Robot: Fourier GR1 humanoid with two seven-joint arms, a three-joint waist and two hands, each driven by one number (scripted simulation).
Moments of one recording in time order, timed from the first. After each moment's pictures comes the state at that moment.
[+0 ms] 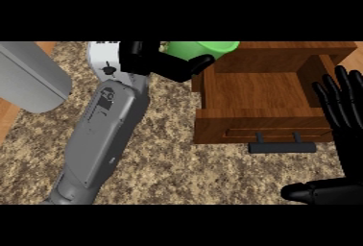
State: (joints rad) left arm -0.92 0.00 -0.05 -1.15 0.20 0.22 -0.15; right arm -0.08 -0.10 -0.10 -2.07 -0.17 0.16 0.16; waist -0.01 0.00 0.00
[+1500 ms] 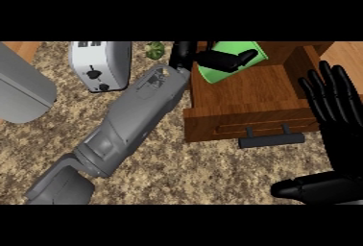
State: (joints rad) left arm -1.28 0.00 -0.43 -0.46 0.55 0.42 -0.36; right arm -0.12 -0.09 -0.06 -2.03 -0.17 0.17 0.14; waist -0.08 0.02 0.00
